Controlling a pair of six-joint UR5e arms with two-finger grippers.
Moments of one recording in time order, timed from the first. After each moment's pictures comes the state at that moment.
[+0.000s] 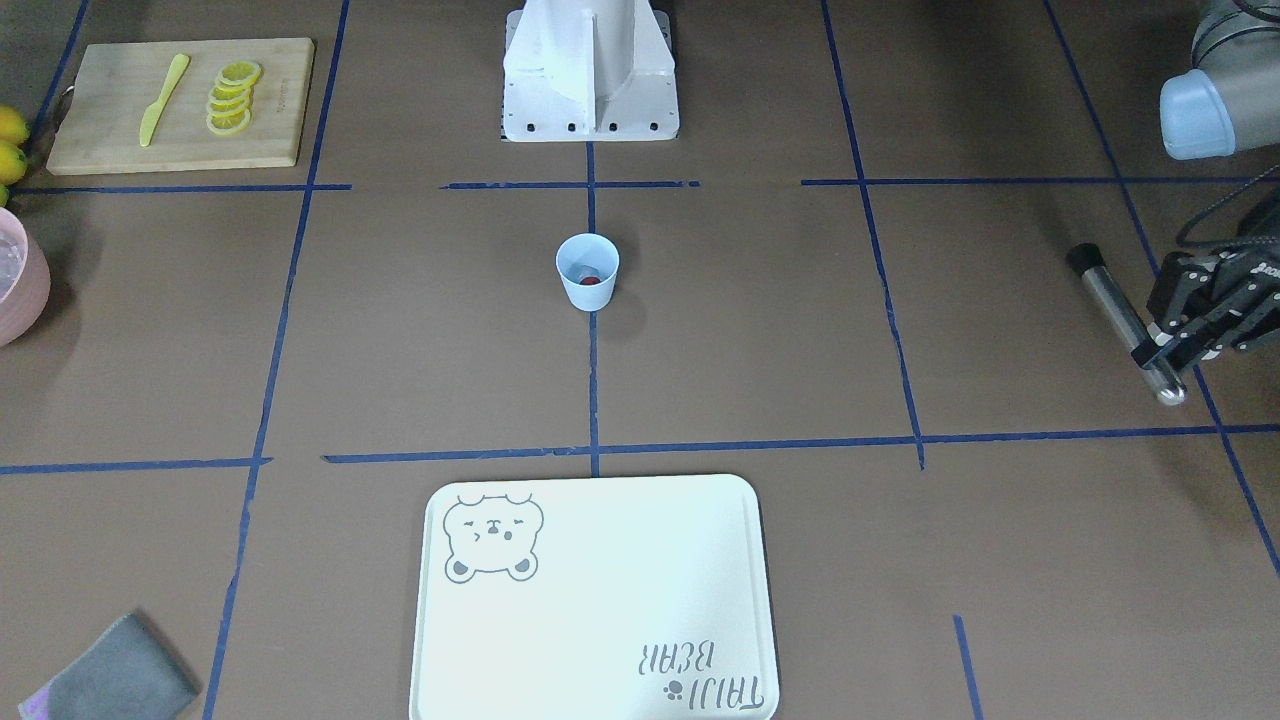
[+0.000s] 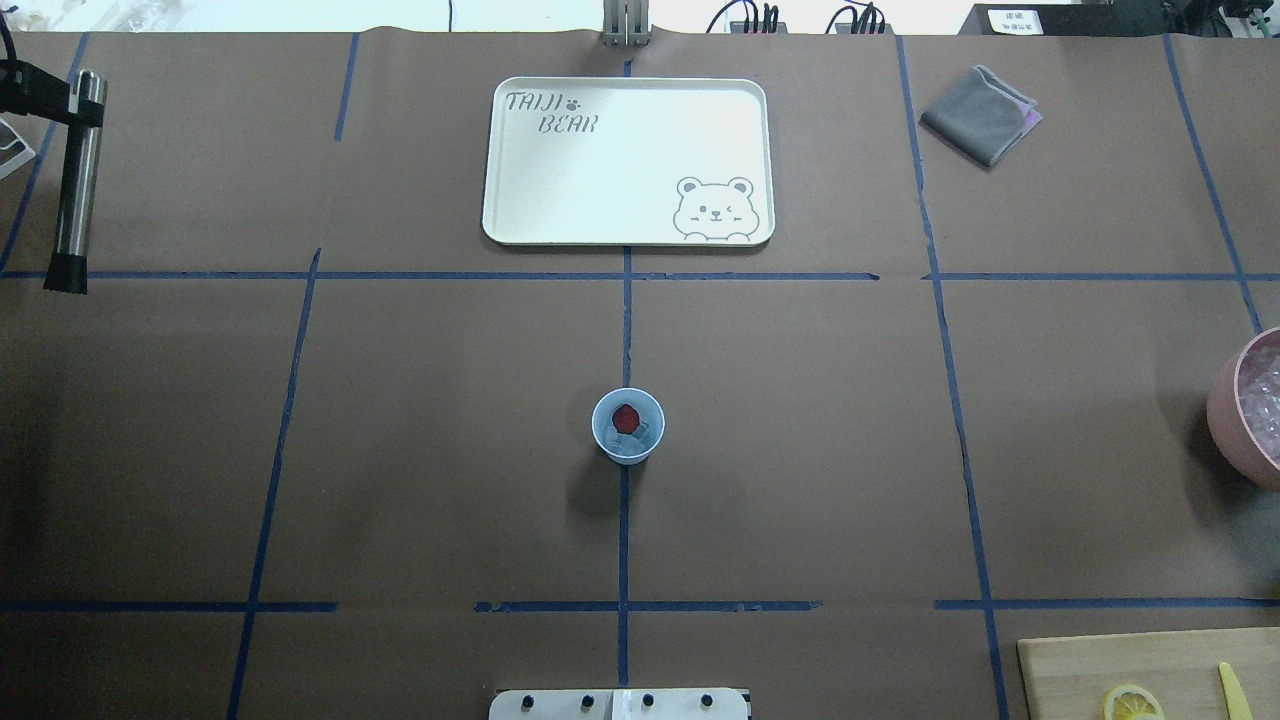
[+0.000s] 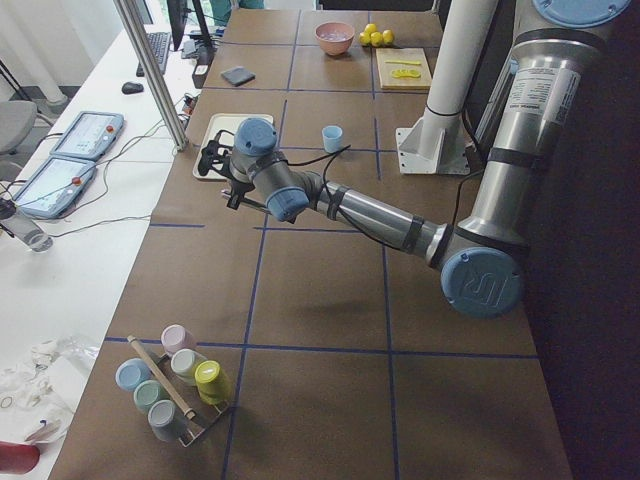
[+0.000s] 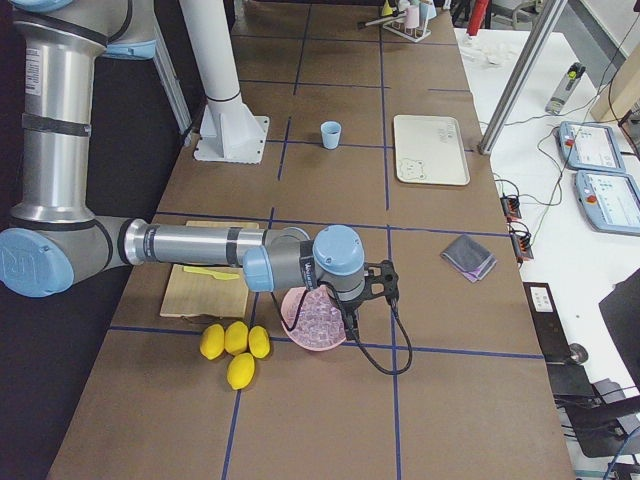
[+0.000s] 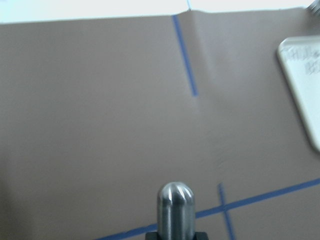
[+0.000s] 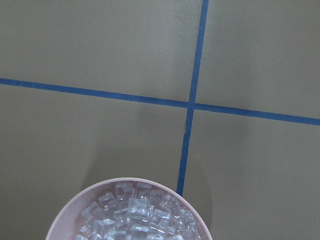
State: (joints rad) left arm -1.28 -1.81 -1.74 -2.18 -2.31 -0.74; right arm 1.60 -1.71 1.73 -1.40 2.41 -0.01
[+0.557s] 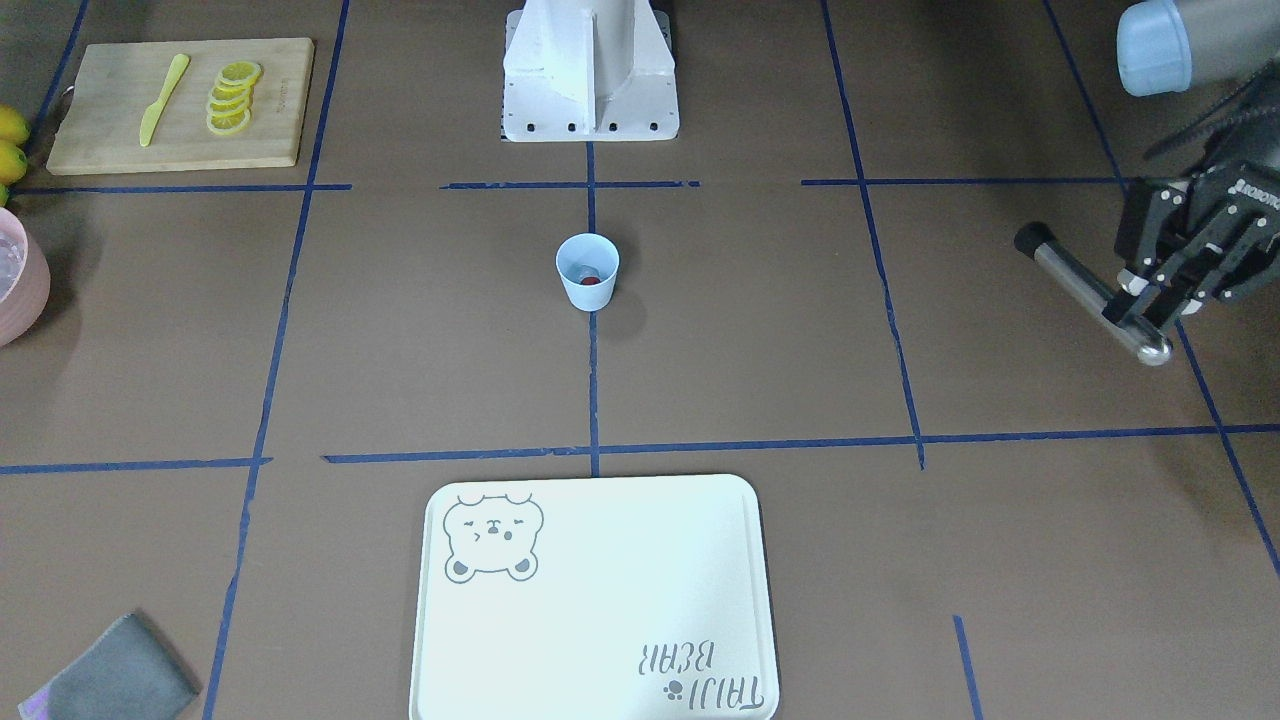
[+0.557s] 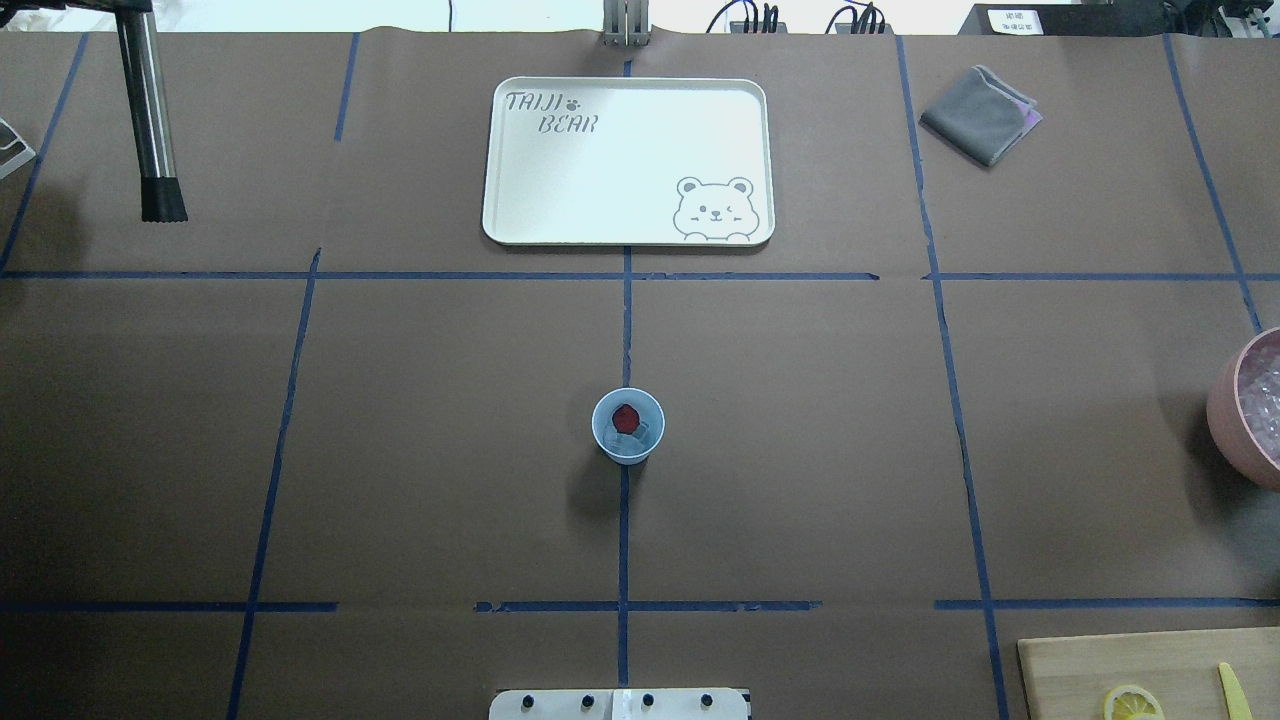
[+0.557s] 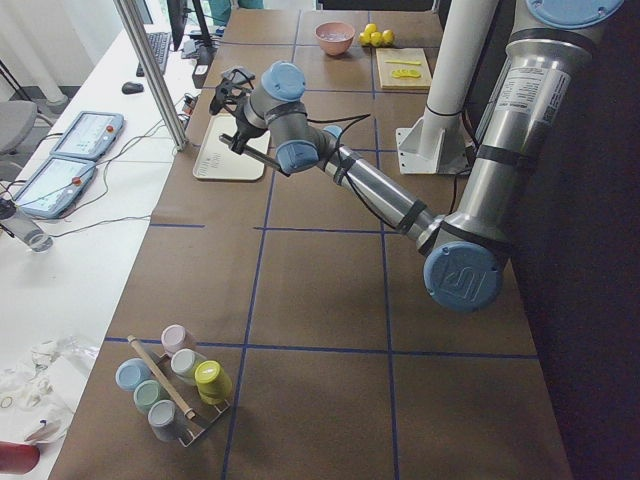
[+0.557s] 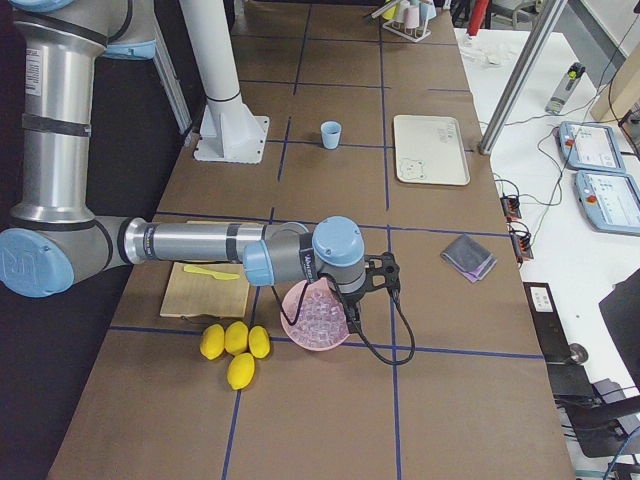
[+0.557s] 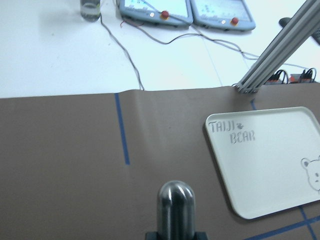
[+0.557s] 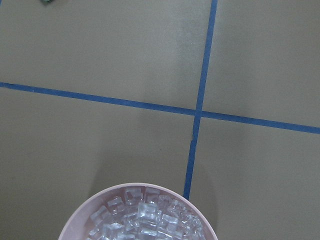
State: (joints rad) left arm -1.18 -1.86 -2.02 -2.19 -2.04 -0.97; right arm 1.60 -1.71 1.75 -1.40 2.42 -0.01
